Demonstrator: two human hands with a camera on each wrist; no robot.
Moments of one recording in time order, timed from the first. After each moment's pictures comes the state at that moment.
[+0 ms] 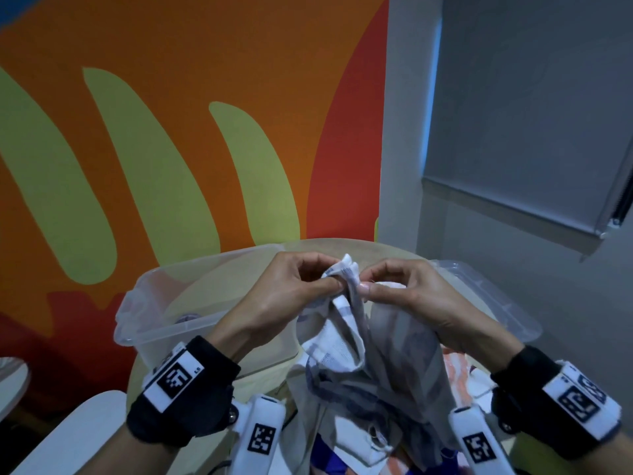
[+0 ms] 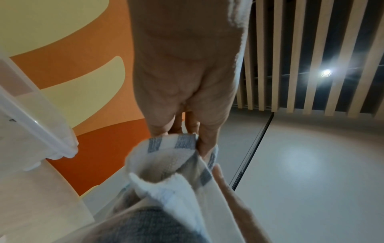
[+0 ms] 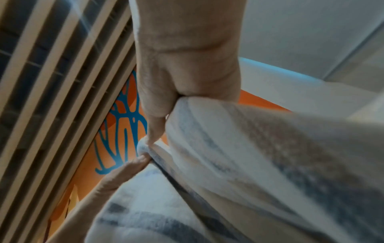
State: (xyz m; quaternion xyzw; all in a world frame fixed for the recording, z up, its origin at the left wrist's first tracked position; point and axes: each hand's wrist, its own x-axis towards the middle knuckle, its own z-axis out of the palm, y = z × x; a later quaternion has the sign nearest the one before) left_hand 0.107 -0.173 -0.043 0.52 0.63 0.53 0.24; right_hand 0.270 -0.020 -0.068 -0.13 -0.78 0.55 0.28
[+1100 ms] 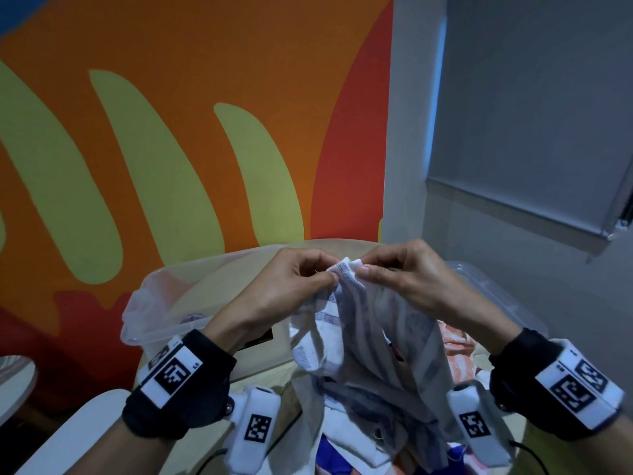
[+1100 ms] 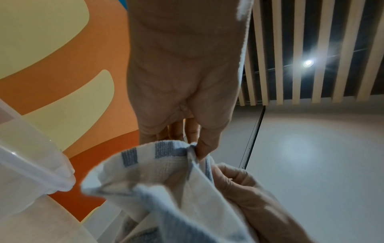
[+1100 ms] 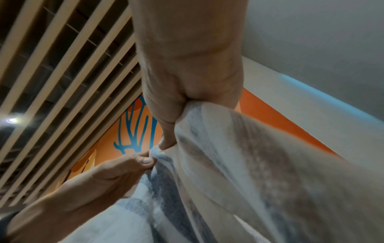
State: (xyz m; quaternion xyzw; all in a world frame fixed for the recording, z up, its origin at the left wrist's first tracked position) left_hand 0.099 -0.179 -0.033 0.53 0.66 0.49 0.21; right_hand 0.257 -0.021 -0.043 -0.09 -0.84 0.45 0.29
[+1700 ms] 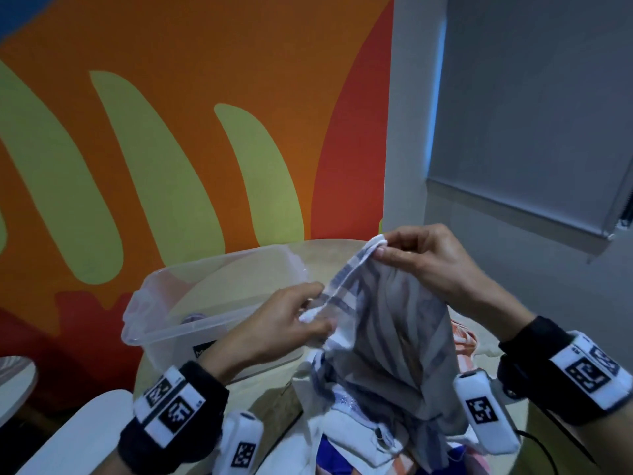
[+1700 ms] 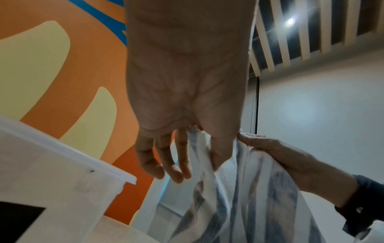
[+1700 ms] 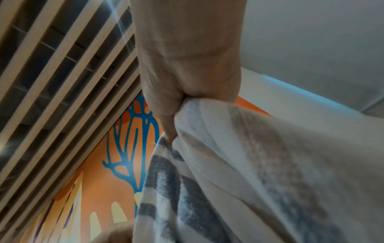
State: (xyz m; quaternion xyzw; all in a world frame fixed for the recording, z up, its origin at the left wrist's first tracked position) left_hand 0.084 -0.191 -0.074 0.62 0.68 0.37 0.16; right_hand 0.260 0.000 -0.038 -0.13 -0.78 0.50 0.34
